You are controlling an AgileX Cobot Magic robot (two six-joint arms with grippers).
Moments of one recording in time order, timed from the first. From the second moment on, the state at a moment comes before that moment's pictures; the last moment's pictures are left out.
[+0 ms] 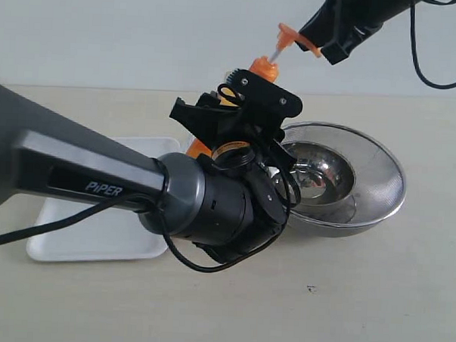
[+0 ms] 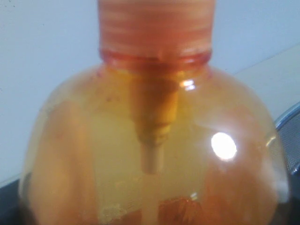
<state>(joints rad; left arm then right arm) -0.96 2.20 -1.32 -1.27 -1.06 1.20 0.22 1.78 -1.62 0.68 0.91 -1.33</state>
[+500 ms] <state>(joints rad) -0.96 2.20 -1.32 -1.27 -1.06 1.20 0.22 1.78 -1.62 0.67 0.91 -1.33</state>
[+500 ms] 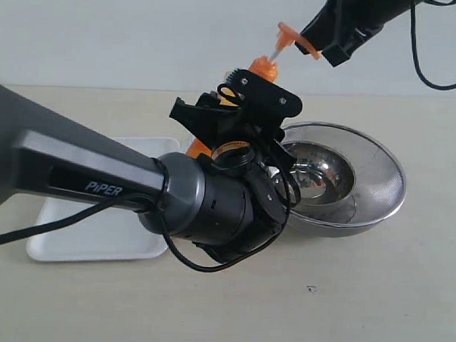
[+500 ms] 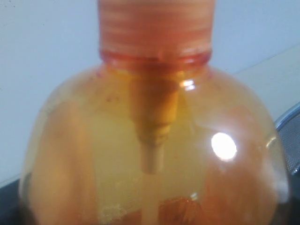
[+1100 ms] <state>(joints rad) -0.97 2.20 -1.32 -1.26 -1.05 1.20 0.22 1.74 -1.80 0.57 1.06 -1.31</state>
